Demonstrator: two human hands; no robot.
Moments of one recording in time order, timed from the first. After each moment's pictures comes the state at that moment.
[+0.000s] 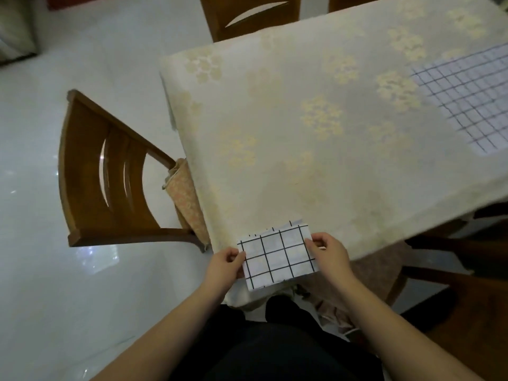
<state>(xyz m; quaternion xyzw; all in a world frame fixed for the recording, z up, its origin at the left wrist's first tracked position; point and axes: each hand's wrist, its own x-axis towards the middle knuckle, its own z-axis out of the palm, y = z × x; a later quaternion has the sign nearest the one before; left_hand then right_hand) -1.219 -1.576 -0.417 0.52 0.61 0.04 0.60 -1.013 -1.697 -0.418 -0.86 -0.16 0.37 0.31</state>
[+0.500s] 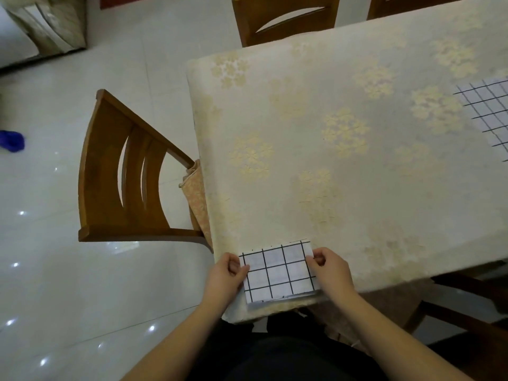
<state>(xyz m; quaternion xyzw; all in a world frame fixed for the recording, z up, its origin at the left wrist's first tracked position) -1.208 -1.577 -0.434 0.61 0.64 0.03 0.46 -0.986 -1.679 -0.444 -0.86 -0.25 0.40 0.22</state>
